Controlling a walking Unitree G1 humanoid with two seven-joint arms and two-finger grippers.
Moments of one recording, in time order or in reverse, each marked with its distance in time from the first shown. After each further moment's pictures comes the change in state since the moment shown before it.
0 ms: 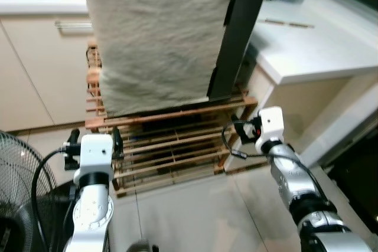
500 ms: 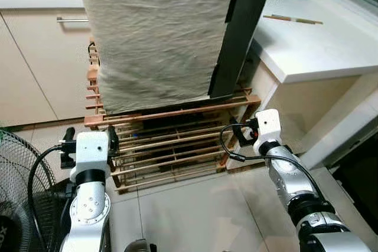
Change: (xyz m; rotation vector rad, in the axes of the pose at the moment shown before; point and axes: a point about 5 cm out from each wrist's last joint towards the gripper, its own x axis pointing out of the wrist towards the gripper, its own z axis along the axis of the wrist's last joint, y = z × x) left arm 0.005 0.004 0.001 -0.007 0.006 0.019; right arm 0.000 0.007 -0.003 -0.024 0.010 0.038
